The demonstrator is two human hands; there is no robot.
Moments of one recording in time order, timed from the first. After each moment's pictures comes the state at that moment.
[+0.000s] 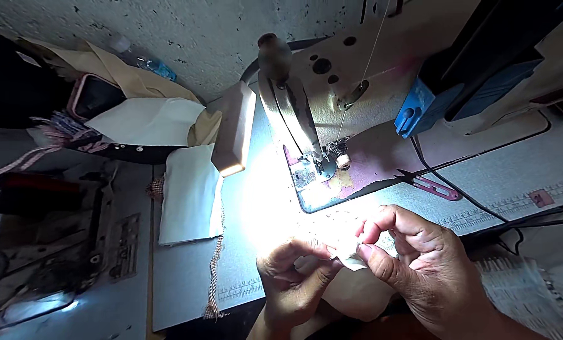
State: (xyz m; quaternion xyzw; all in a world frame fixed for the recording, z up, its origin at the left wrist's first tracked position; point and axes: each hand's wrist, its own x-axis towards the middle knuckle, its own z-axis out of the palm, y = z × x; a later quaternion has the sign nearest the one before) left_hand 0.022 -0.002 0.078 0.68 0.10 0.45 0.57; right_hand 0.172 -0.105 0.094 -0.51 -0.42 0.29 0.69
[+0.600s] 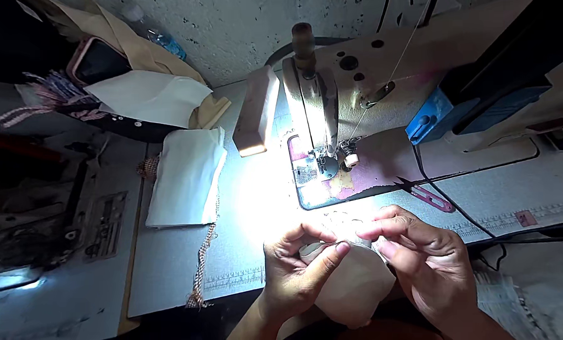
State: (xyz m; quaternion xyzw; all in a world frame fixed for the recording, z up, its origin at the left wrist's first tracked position) left_hand 0.028 -0.003 0.079 0.67 0.13 0.44 0.58; right_hand 0.182 -0.106 0.077 -0.44 -0.45 0.29 0.72
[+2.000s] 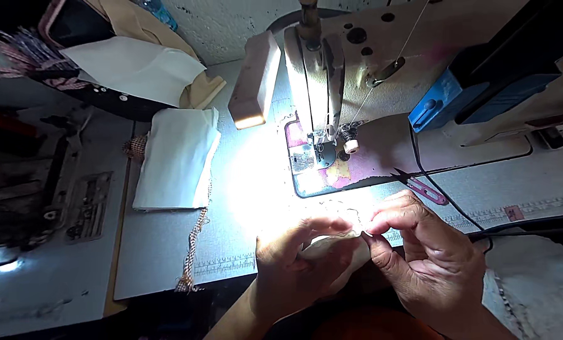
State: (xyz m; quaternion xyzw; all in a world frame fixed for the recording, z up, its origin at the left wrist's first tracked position) left_hand 0.025 -0.008 0.089 0.78 0.13 0.44 0.43; right_hand 0.182 -0.112 0.088 -0.55 -0.55 0.13 0.62
